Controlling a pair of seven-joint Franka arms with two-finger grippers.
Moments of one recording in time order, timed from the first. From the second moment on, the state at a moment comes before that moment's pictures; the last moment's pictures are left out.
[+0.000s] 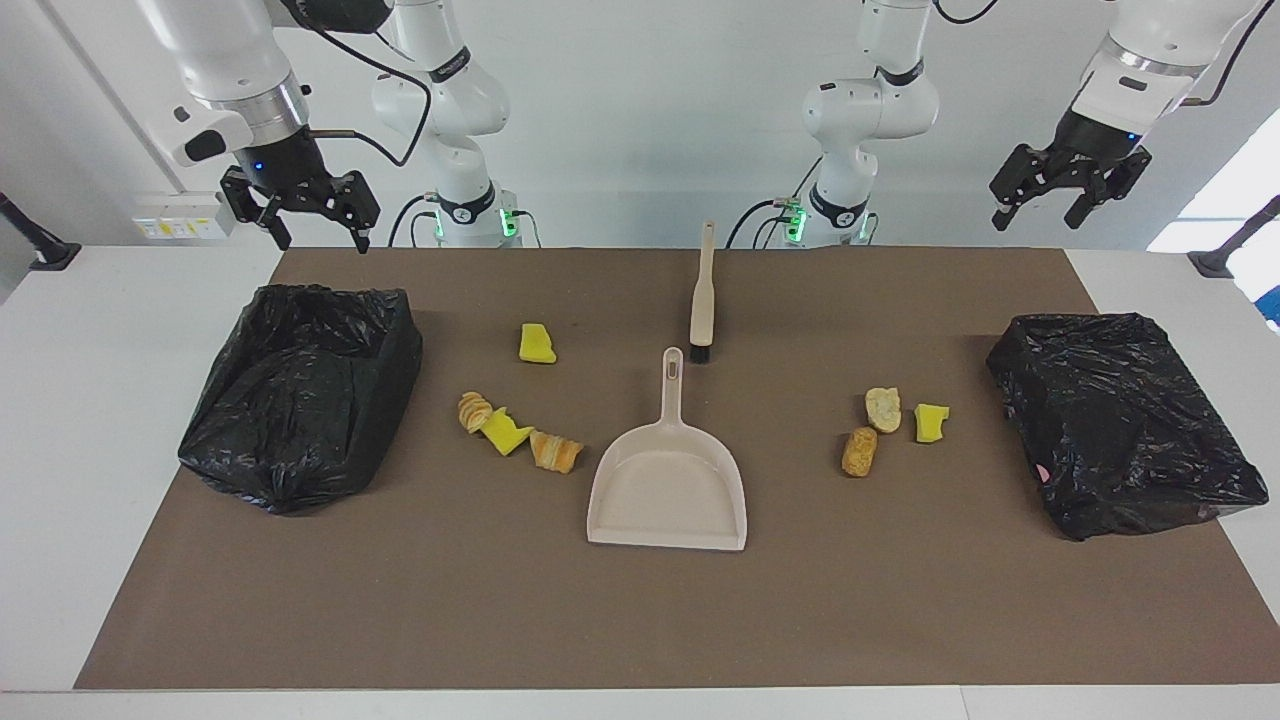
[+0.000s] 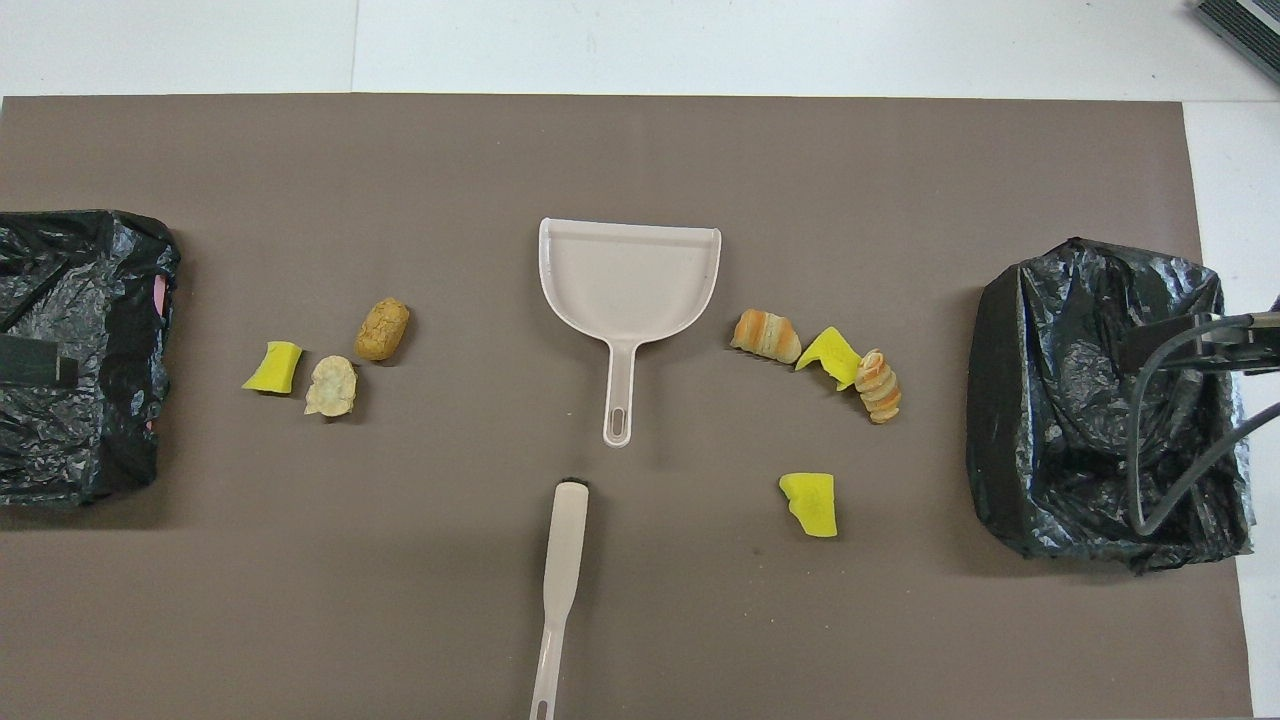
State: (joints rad) left arm -0.02 -0.15 0.01 -1.62 -0.03 1.52 -0.02; right arm -0.09 -0.08 0.08 -1.62 -0.03 1.54 0.03
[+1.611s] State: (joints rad) left arm -0.09 -0.19 0.00 -1.72 -0.03 1.52 -0.02; right arm -0.09 -0.08 0.08 -1.62 -0.03 1.54 0.03
